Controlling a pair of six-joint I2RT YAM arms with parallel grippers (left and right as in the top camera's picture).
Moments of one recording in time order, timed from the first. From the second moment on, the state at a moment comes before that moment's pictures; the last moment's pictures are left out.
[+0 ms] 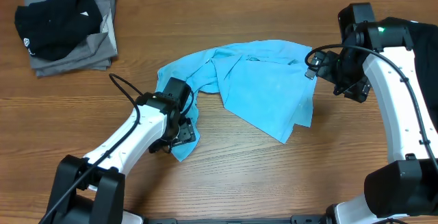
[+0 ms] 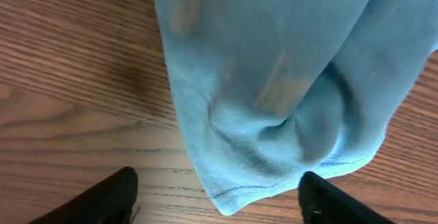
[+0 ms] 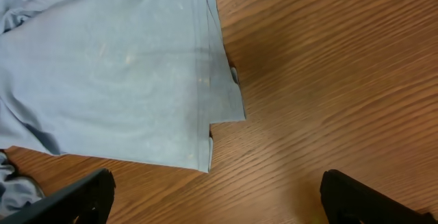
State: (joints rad) left arm -0.36 1.61 0.93 -0.90 -0.03 -0.67; right arm 0.04 1.72 1.67 -1.43 0.00 0.54
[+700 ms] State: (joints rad) left arm -0.36 1.72 0.92 -0.89 0.01 -0.65; right arm 0.04 1.72 1.64 -1.42 -0.01 0.54
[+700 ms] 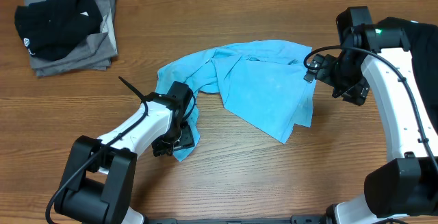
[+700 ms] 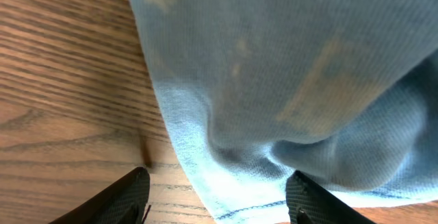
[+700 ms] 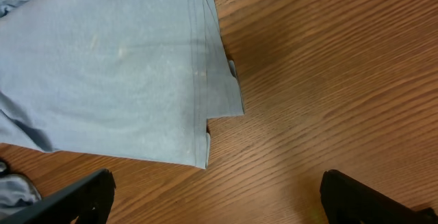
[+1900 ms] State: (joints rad) left arm -0.36 1.68 0.87 -0.81 0.04 -0.64; right arm 0.18 1.72 1.03 -0.93 -0.19 0.61
